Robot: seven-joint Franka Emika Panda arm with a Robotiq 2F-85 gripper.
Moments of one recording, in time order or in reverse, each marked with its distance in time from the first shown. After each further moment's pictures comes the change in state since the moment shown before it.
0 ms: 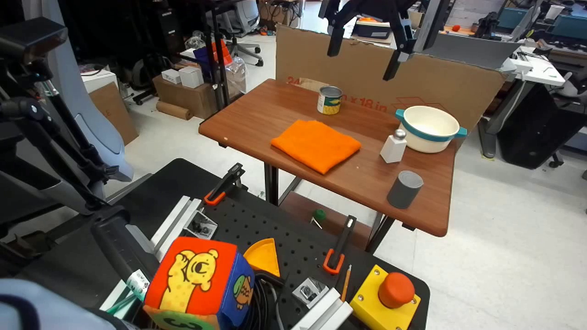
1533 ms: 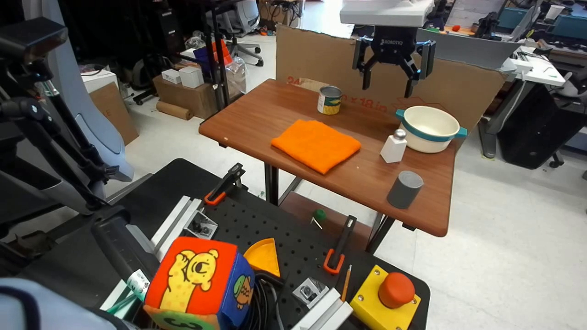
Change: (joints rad) arm 0.056 0.593 0.011 0.433 -0.263 0.255 0.207
